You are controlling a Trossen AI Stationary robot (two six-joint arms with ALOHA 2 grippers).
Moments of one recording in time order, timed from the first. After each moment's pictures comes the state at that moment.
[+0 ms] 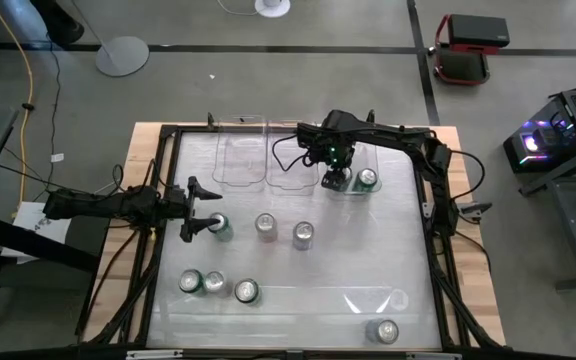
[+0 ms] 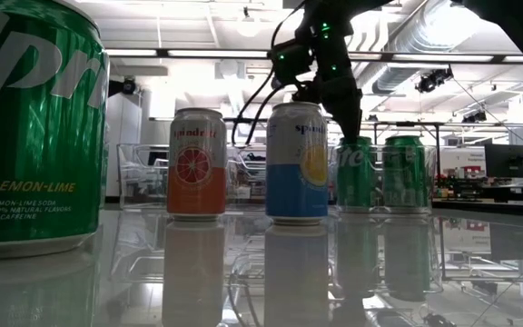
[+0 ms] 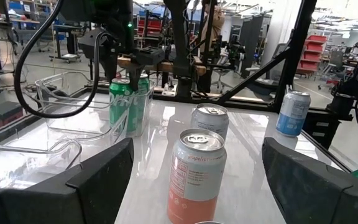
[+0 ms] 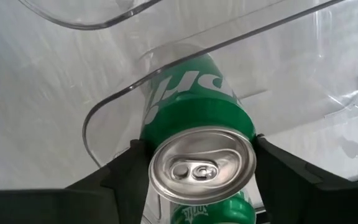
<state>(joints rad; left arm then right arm) -0.09 0.04 0.01 0.03 -0.13 -0.08 -0.39 2.04 1.83 -1.52 0.06 -0.02</state>
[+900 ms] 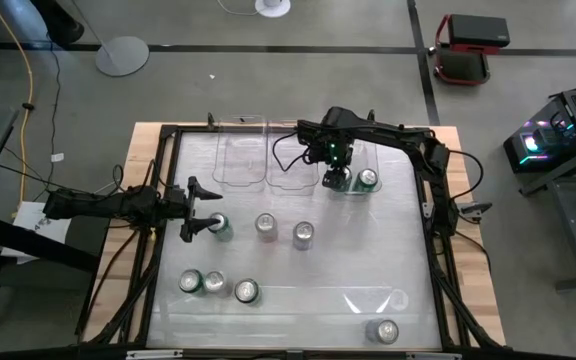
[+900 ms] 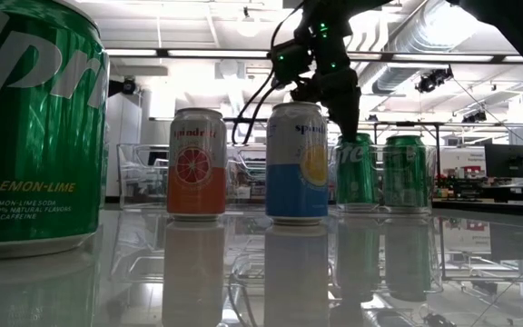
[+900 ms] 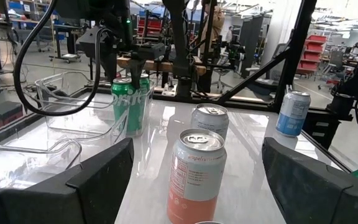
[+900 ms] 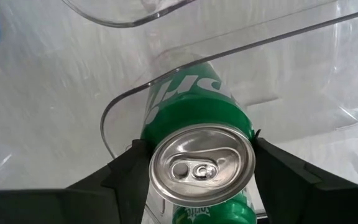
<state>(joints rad) -0.09 0.04 0.01 0.03 -0.13 -0.09 -0.39 2.05 1.88 -1.57 -0.03 -0.11</state>
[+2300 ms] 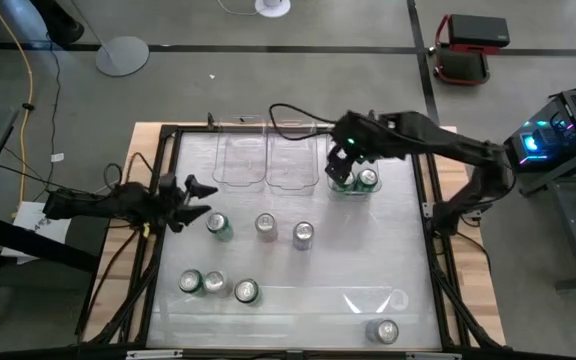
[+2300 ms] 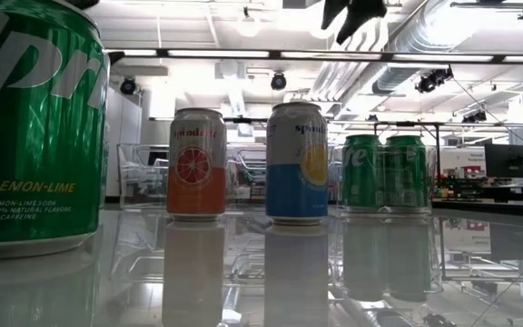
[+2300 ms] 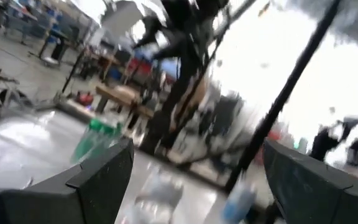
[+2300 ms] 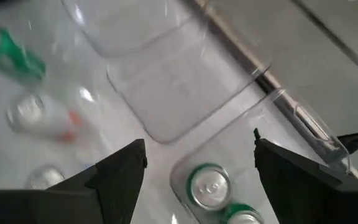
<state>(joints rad) -0.09 0.04 0.01 0.30 -0.17 -0.48 -0.13 1.57 1.84 -1.26 0.34 0.40</state>
